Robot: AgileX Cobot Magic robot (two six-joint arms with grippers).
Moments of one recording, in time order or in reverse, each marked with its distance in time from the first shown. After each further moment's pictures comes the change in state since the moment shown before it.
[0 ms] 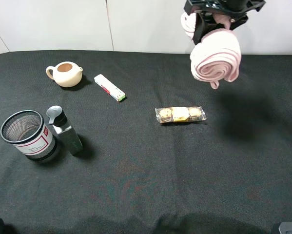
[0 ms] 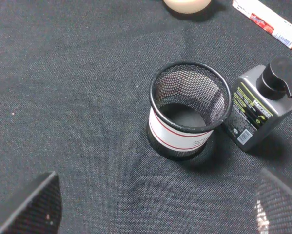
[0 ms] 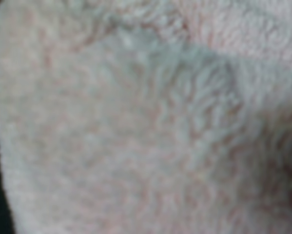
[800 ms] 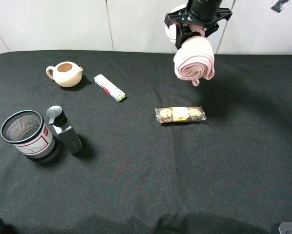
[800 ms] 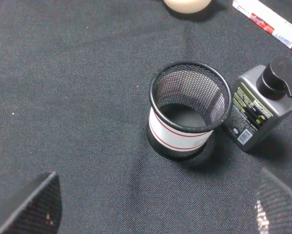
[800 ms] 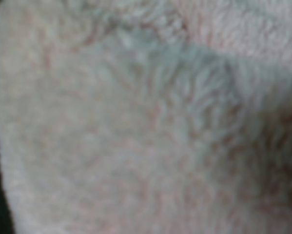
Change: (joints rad) left arm 0.000 0.000 0.000 0.000 0.000 0.000; right arm 0.009 0.280 -0.248 -0.025 0.000 -0.020
